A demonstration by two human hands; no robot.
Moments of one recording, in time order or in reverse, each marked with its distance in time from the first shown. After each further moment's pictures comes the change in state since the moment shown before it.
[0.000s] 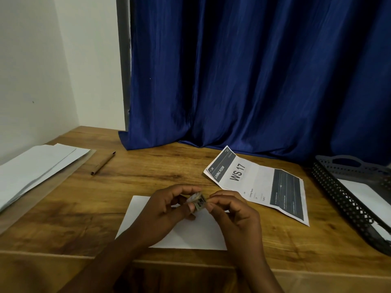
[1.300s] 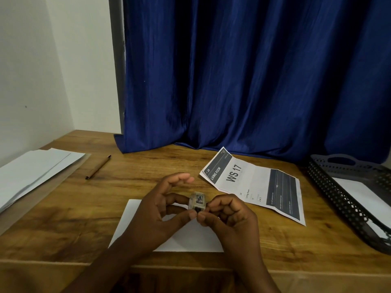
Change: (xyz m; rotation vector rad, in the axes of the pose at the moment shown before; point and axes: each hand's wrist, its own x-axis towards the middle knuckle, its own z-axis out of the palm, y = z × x) left_hand -0.003 0.004 0.005 -0.087 0.060 0.133; right_hand -0.004 -0.008 -0.003 0.211 -0.034 0.117
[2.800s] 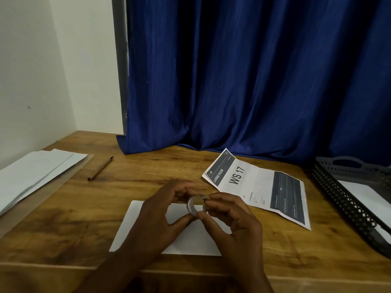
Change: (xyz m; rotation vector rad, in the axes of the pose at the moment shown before) left_hand -0.001 0.008 0.005 0.539 0.133 0.119; right_hand 0.002 0.007 0.004 -0.322 0.102 -0.295
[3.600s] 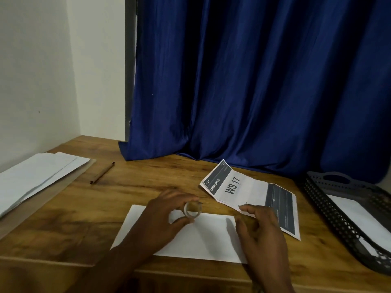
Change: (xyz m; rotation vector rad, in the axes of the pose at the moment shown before) left_hand 0.011 -0.018 0.000 0.143 -0.101 0.052; right_hand 0.002 0.031 -0.055 -0.597 0.031 0.257
